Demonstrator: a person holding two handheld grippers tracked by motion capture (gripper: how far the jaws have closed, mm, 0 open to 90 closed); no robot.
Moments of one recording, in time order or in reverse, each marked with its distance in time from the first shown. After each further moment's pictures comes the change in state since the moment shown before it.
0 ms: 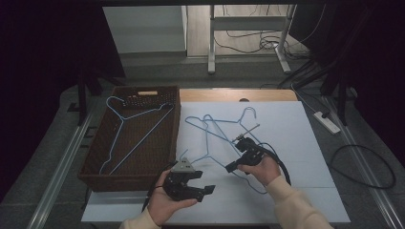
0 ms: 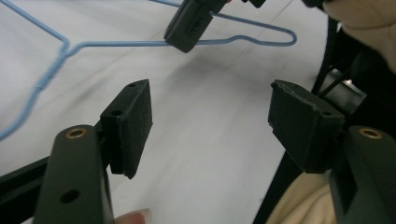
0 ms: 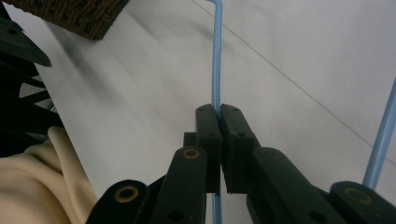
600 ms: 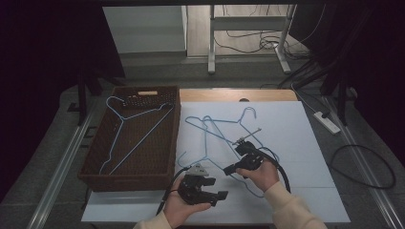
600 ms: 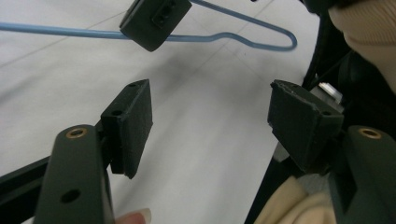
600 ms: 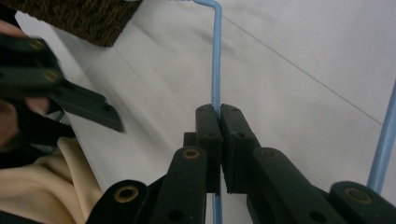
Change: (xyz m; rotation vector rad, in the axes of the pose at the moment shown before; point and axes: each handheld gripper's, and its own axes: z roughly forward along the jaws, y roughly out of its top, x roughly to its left) left arm -0.008 -0.004 0.043 0.007 -0.064 -0.075; right arm 0.009 -0.009 0.004 -0.055 0.012 0.037
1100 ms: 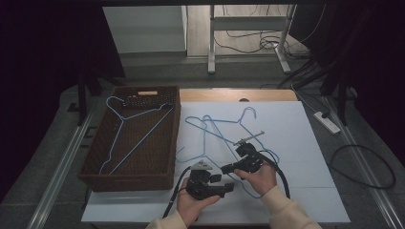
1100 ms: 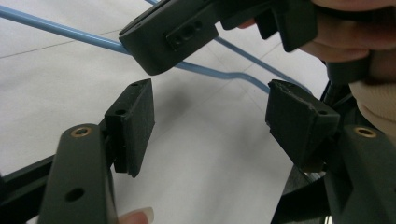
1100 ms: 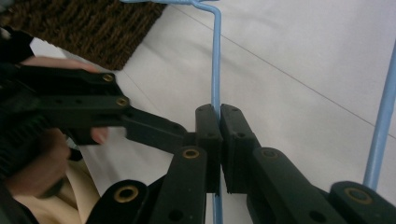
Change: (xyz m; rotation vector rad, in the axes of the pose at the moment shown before) left arm 0.007 0.002 0.027 -0.100 0.004 -0.160; right arm 0.006 -0.007 0.002 -0.112 0.013 0.019
